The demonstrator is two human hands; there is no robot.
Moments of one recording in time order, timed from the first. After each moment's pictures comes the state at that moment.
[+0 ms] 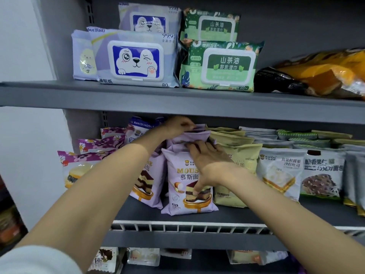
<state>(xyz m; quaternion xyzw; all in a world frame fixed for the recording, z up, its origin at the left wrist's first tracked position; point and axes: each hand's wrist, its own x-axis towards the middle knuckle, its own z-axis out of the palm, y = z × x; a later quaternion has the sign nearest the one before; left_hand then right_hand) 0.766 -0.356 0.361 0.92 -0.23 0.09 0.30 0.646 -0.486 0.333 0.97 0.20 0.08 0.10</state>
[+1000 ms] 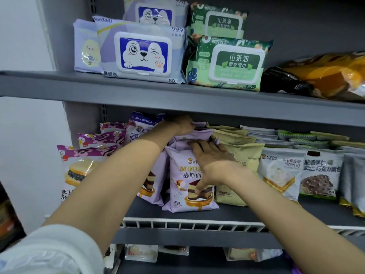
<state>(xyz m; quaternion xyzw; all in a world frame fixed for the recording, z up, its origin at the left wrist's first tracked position) 0.780 -0.368 0.361 0.98 -0.17 0.06 0.11 0.642 -0.482 0.335 0.98 0.18 0.06 0.09</state>
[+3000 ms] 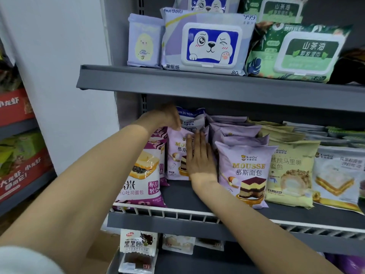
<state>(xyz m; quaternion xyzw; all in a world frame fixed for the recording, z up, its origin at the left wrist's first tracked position) 0.749 -0.211 0.366 0.98 -0.09 0.04 0.18 0.703 -0.335 0.236 0.93 0.11 0.35 0.00</state>
